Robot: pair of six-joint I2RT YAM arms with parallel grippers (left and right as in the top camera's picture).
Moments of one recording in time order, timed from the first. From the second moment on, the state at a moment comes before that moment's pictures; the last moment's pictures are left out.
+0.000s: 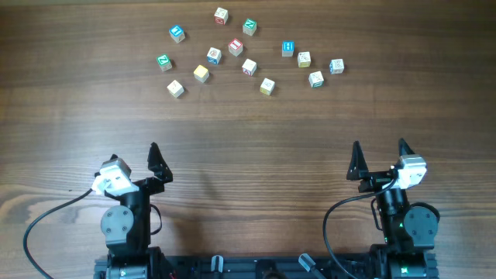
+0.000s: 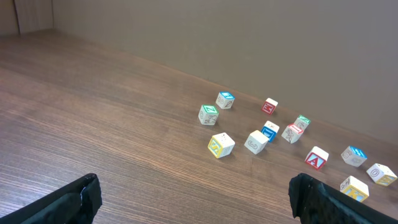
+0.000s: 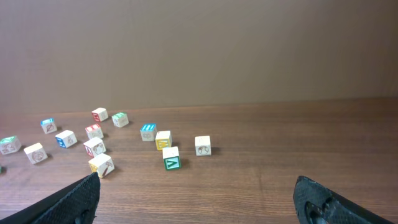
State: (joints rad) left arm 0.08 0.07 0.01 -0.06 -0.06 -0.30; right arm -0.01 0.02 0.01 0.00 -0.09 0.08
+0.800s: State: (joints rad) left arm 0.08 0.60 1.21 -0.85 0.01 -0.29; right arm -0.01 0.02 0.01 0.00 -0.09 0.08
